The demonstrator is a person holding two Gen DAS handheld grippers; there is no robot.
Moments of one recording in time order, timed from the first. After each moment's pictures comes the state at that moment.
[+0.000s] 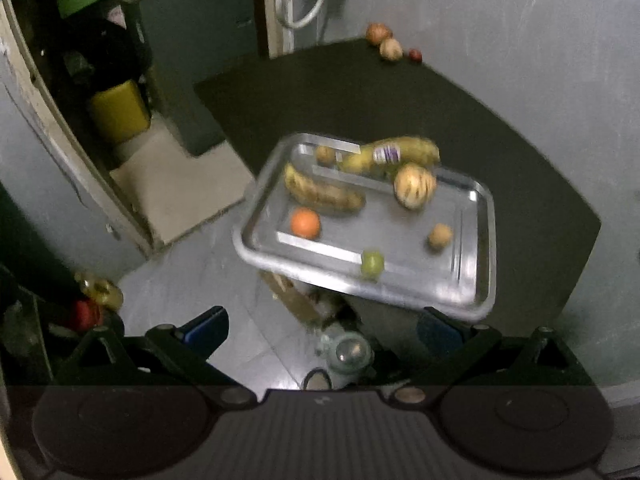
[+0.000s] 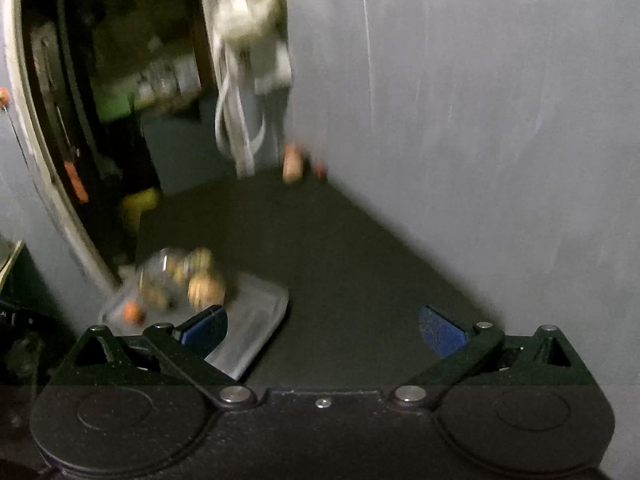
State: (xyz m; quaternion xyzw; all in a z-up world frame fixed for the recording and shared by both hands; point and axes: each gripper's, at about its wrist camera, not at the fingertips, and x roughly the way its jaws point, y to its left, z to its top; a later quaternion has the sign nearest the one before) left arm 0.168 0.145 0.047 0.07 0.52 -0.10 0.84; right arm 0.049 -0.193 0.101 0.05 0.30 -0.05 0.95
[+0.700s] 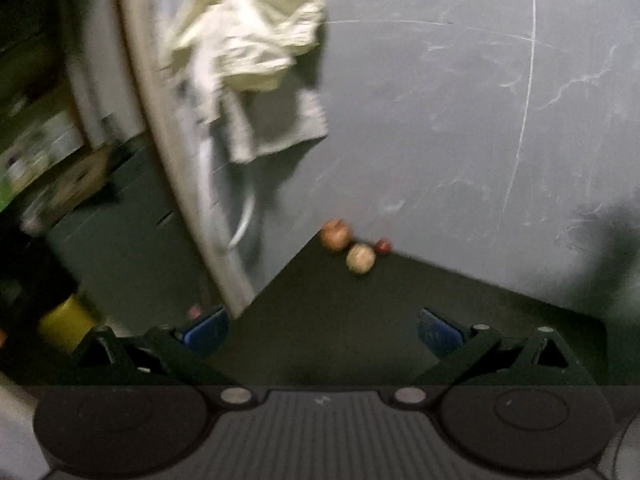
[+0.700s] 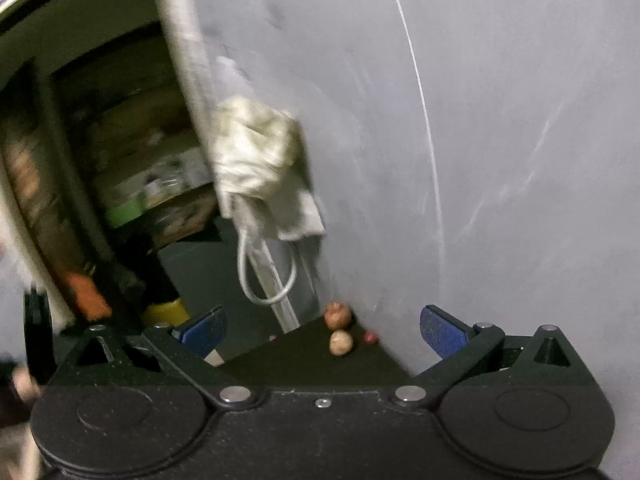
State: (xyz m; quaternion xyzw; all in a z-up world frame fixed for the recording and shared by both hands) left arm 0.445 0.092 0.151 0.18 0.34 -0.29 0.88; right arm 0.337 -0.200 0.226 0.18 0.28 -0.07 0.94
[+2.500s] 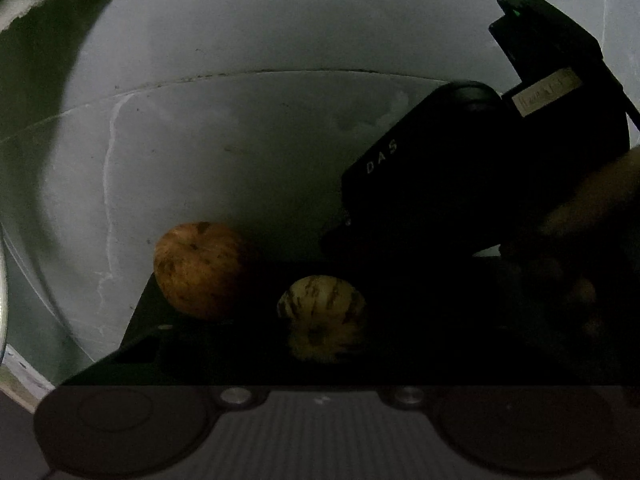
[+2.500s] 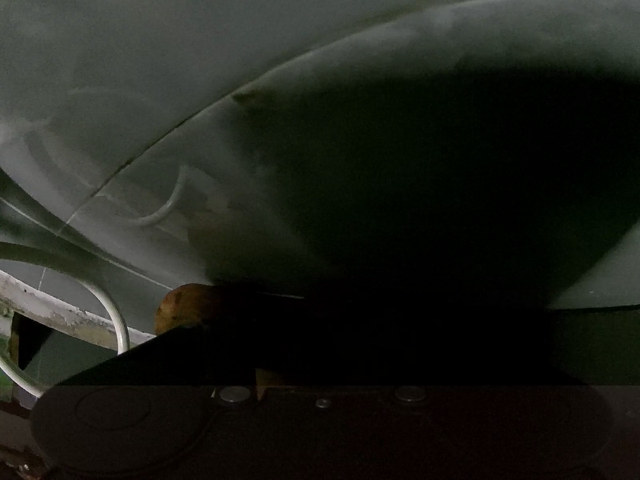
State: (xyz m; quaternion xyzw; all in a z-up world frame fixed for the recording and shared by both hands) left arm 0.700 -0.060 -0.154 0.21 0.30 -0.54 0.76; right arm 0.618 -0.255 -0.135 0.43 0.33 -0.28 0.79
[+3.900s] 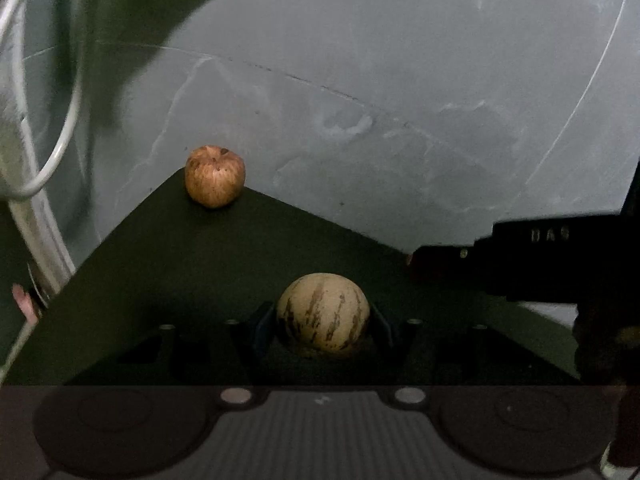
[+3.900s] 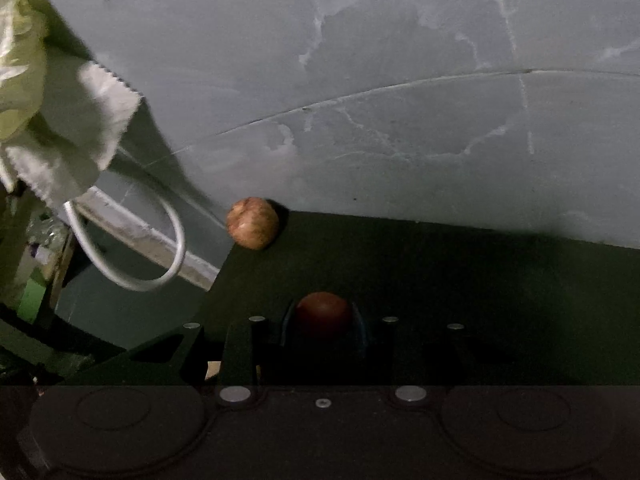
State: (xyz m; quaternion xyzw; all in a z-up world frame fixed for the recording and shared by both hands) left arm 0.624 0.006 -0.087 0.06 0.43 -0.46 0.77; right arm 0.470 -0.195 -0.049 0.38 0.34 -0.19 0.84
